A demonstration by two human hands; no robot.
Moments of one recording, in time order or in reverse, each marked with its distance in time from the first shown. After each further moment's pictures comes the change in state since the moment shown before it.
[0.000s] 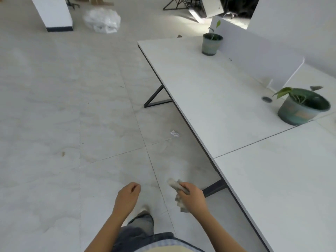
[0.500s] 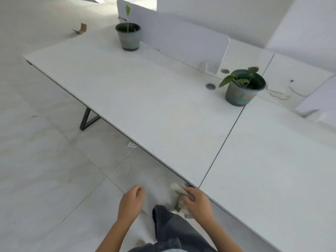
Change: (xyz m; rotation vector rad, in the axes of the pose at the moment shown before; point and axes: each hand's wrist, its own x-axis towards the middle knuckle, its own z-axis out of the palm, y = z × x) left_hand 0.180 0.142 0.032 0.228 -0.404 0.264; right_hand 0.086 -0.039 -0.067 0.341 0.367 0.339
